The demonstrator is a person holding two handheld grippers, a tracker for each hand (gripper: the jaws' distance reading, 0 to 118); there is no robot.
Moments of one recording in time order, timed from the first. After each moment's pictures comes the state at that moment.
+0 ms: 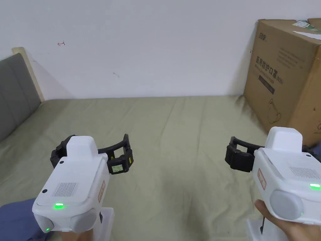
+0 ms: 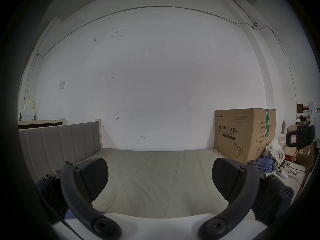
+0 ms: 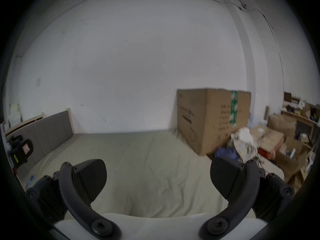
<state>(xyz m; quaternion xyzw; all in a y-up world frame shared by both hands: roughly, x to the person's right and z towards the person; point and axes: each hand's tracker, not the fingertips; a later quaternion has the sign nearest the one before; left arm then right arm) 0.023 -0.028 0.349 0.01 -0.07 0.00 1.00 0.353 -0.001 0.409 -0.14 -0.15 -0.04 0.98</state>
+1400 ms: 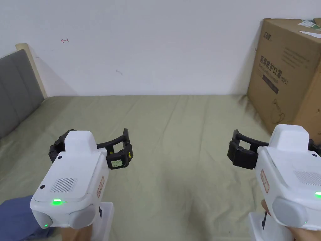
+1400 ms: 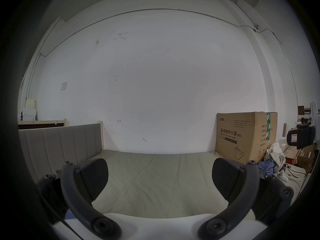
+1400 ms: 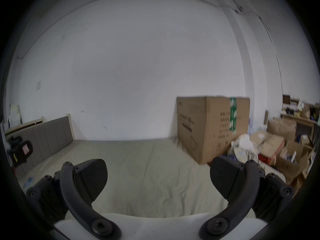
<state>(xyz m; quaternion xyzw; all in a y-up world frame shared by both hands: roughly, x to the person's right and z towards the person) 0.018 -0.022 0.350 0.02 -0.07 0.00 1.00 0.347 -0.002 0.416 -0.04 -0.13 0.01 0.99</state>
